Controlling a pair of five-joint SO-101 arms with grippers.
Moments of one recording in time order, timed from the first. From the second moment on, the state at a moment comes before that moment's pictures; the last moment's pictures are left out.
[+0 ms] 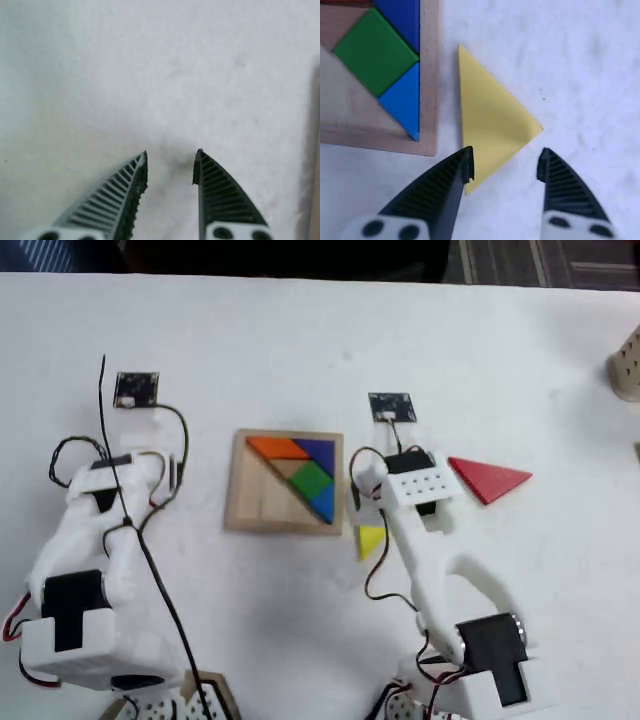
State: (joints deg) left arm -16.8 3.3 40.9 29.8 -7.2; right arm -17.1 -7.7 35.5 60.8 -8.0
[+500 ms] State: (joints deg) left arm -16.8 3.3 40.9 29.8 -7.2; right arm -17.6 -1.3 35.5 51.7 -14.2
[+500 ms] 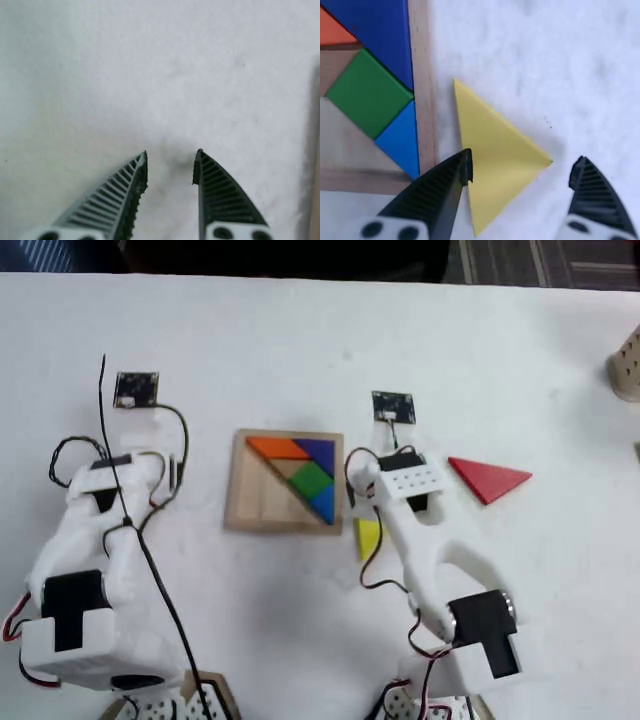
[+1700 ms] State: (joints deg) left arm -16.8 3.3 40.9 29.8 -7.2; right arm -18.4 12.3 22.9 59.9 -14.7
